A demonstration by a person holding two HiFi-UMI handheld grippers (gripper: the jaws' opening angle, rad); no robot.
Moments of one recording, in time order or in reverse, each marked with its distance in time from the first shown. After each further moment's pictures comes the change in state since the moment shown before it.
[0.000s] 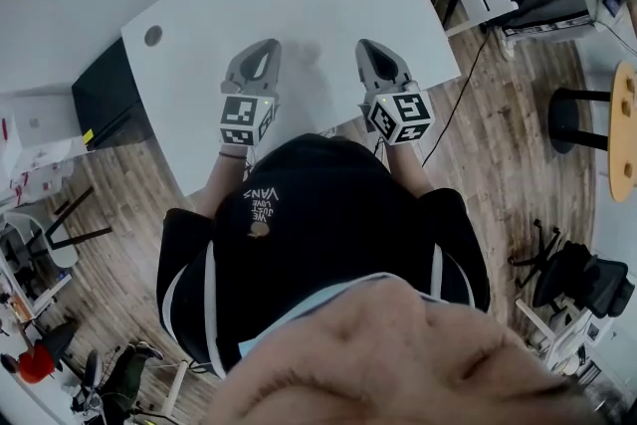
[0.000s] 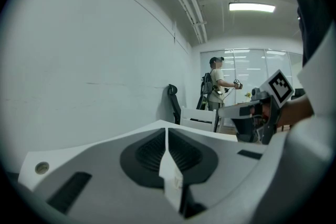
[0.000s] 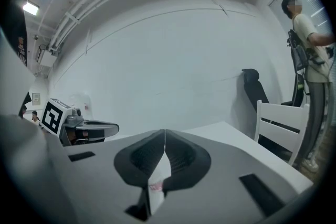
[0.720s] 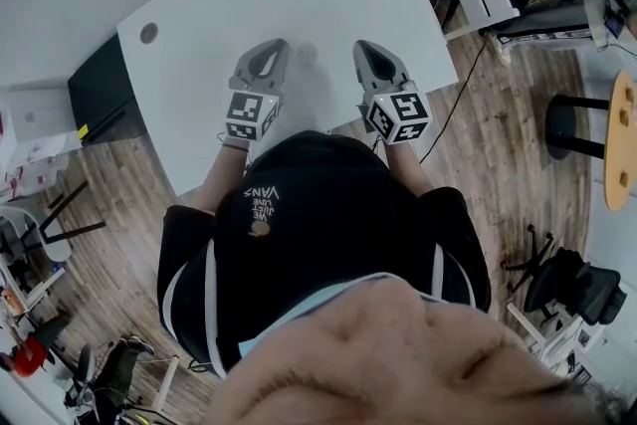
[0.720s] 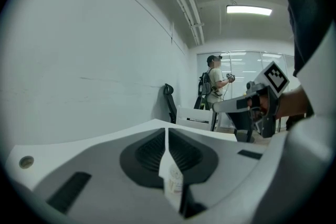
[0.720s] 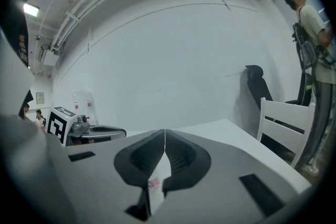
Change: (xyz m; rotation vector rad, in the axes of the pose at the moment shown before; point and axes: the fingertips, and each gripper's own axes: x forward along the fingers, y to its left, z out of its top) left arm 0.031 -0.013 -0.024 -0.006 -0.026 -0.046; right arm 0.011 -0.013 -0.008 -0.009 0.038 0.038
